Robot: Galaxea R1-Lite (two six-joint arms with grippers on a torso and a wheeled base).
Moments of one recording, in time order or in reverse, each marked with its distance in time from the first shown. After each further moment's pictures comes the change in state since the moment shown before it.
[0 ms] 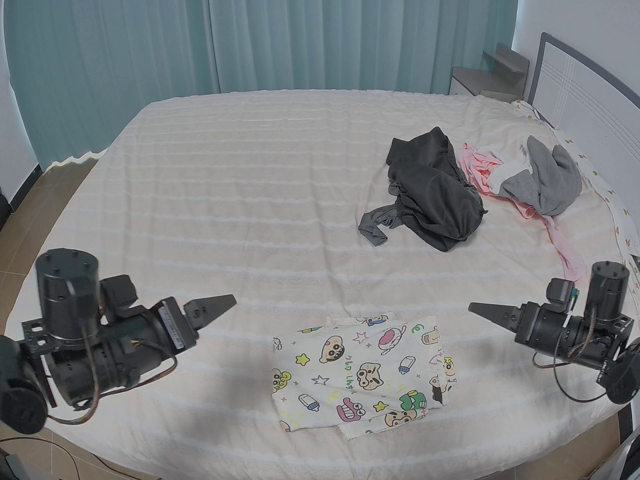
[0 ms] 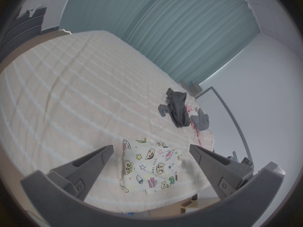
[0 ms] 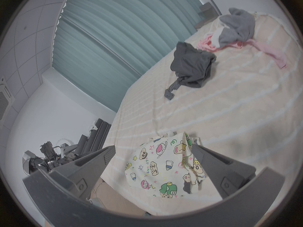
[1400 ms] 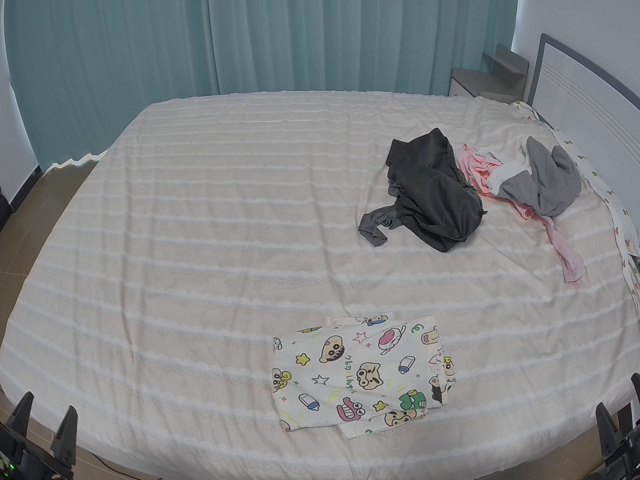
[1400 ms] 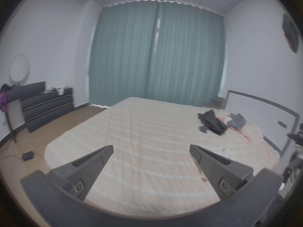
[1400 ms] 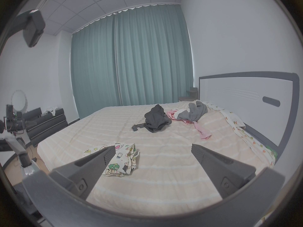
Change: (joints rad) left arm 0.647 -1.311 0.389 0.588 -0.096 0.629; right arm -0.226 -1.652 0.147 1.181 -0.295 -0.551
